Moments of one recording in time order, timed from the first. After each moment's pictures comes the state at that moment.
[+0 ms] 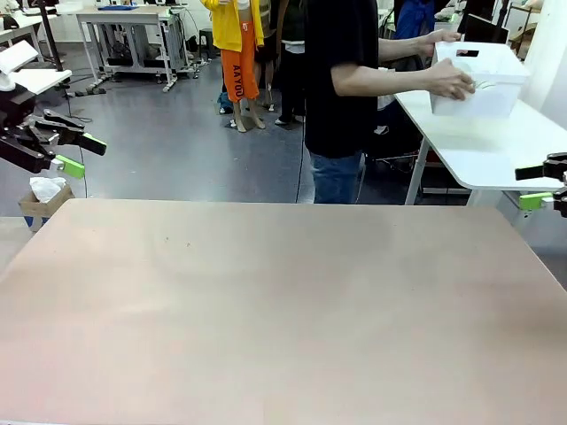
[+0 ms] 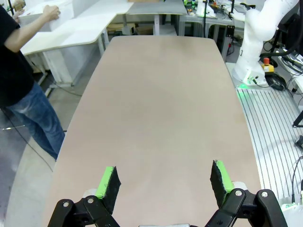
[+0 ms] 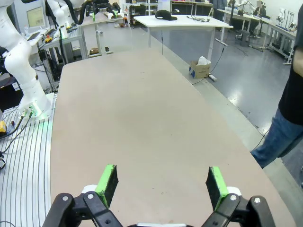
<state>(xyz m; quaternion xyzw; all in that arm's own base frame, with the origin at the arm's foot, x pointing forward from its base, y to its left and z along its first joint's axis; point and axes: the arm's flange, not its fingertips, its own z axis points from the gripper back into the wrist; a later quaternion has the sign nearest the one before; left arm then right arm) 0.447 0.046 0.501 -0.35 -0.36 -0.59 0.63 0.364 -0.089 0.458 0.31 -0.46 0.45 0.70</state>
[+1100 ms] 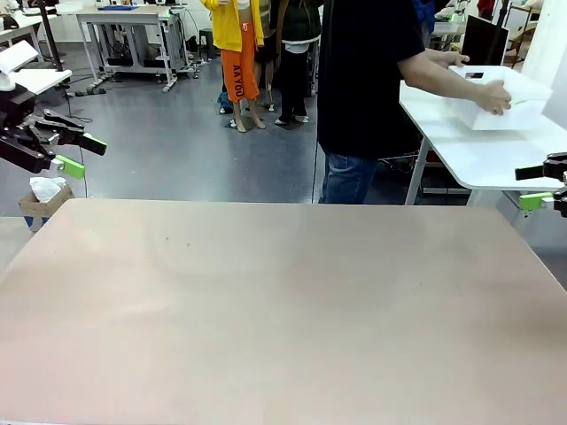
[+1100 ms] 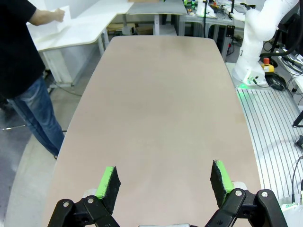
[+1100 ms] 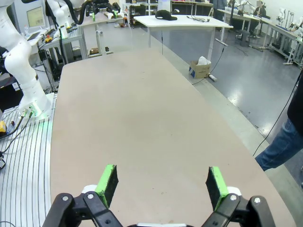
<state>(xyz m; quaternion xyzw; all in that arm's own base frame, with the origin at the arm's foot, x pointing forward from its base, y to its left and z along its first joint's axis) 0.447 0.046 0.501 -0.35 -0.36 -0.59 0.63 0.364 -0.089 0.458 0.31 -0.46 0.45 0.70</state>
